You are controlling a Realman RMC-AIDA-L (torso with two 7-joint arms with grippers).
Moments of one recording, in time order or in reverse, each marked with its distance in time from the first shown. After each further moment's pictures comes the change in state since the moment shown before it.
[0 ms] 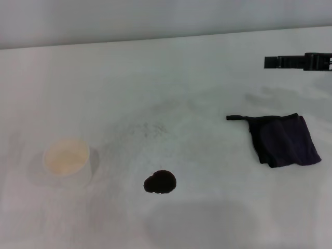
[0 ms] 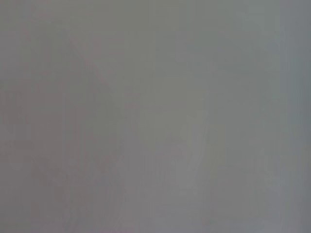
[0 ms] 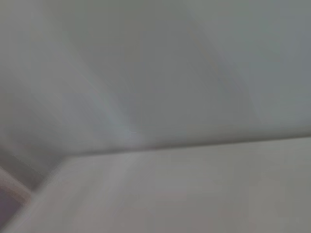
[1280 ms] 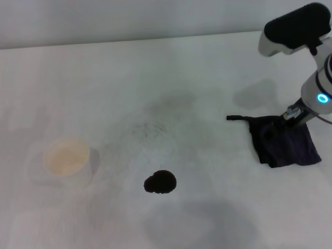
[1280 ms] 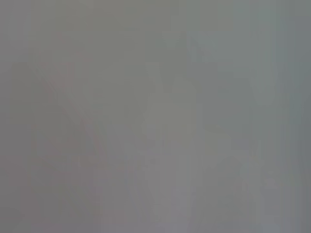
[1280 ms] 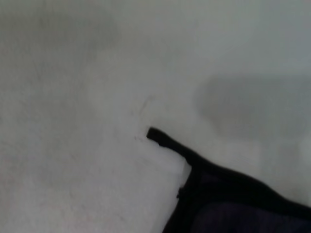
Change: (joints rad) left arm -0.088 0.003 0.000 0.067 0.002 0.048 -0.001; right arm 0.204 0.289 -0.238 0.476 -1.368 0.307 0.865
